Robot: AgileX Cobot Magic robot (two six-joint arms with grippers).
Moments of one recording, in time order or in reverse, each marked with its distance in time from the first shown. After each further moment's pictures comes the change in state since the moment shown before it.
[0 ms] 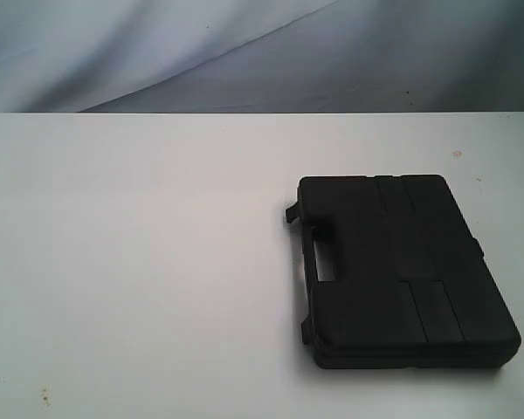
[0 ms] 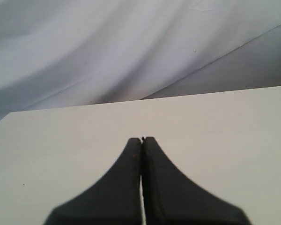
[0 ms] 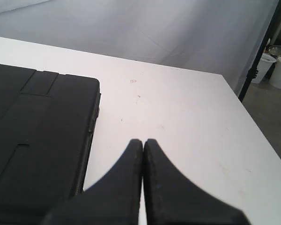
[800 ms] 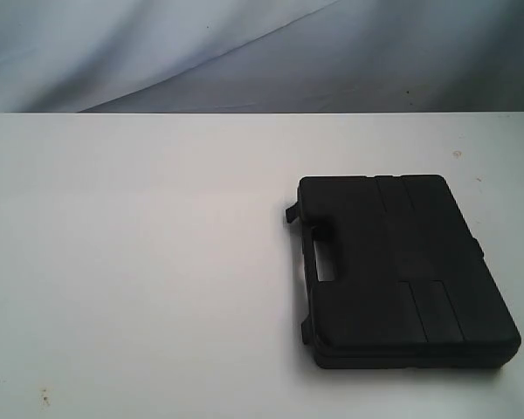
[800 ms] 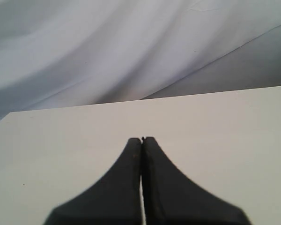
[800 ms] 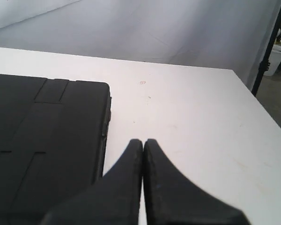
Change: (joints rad) left arm 0.000 0.000 0.000 0.000 0.000 0.000; right arm 0.000 0.000 0.000 0.095 0.000 0.000
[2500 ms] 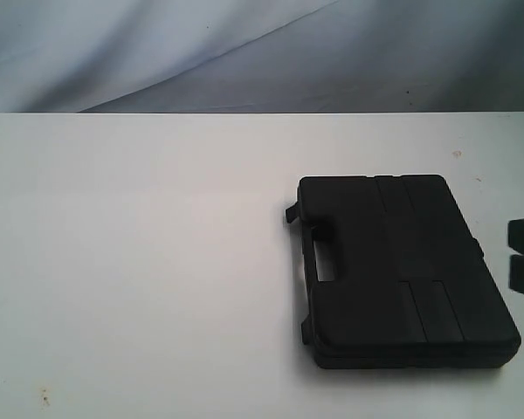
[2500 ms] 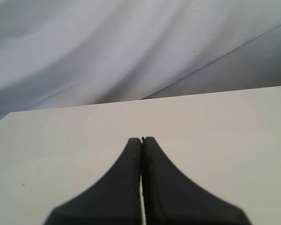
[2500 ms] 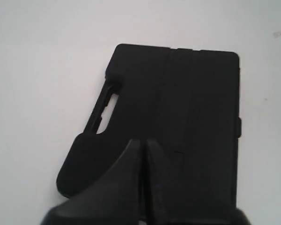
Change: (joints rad) left arm 0.000 0.000 0.000 0.000 0.000 0.000; right arm 0.452 0.754 -0.520 -0.014 0.167 0.289
